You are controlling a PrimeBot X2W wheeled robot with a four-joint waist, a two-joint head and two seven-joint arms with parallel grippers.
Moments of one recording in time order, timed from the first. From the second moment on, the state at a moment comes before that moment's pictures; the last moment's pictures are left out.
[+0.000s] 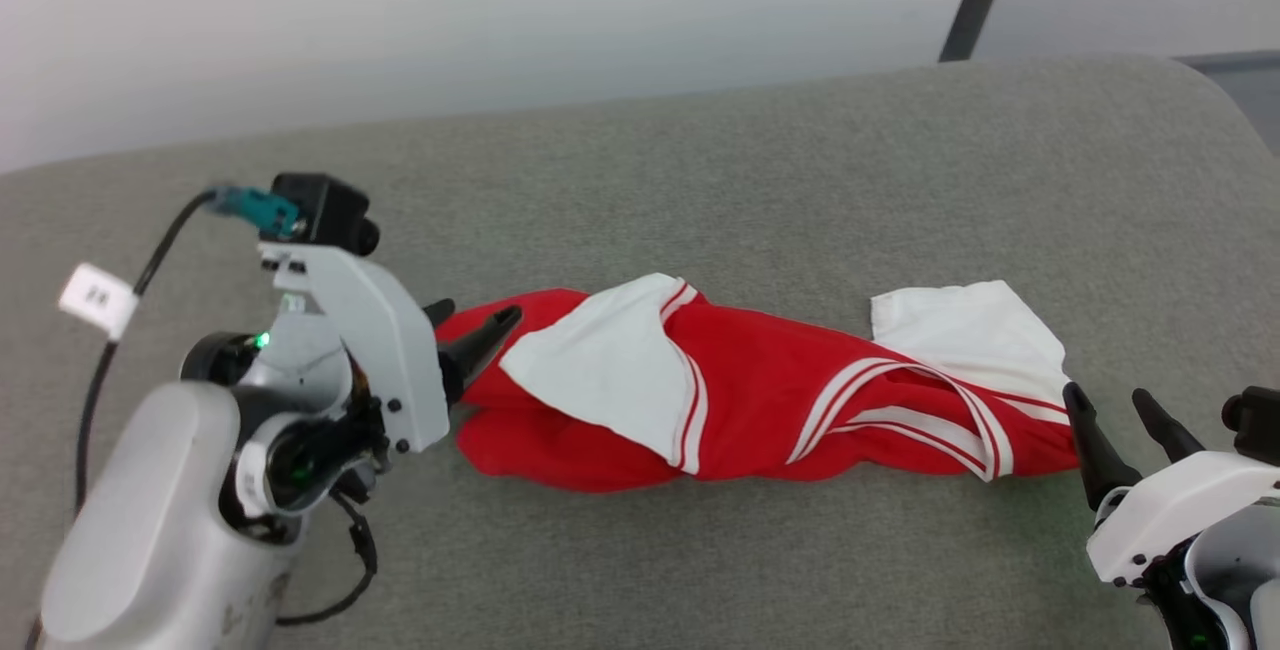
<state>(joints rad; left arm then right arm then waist) -0.50 0.40 -0.27 0.01 -0.82 0.05 0.78 -0.18 -0.16 -0.10 0.19 0.37 0.13 0.22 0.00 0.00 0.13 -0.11</state>
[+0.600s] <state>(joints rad) -0.59 0.45 -0.37 0.11 -0.78 0.11 0.99 -0.22 -0.15 -0.08 0.25 0.40 0.13 0.18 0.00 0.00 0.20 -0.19</state>
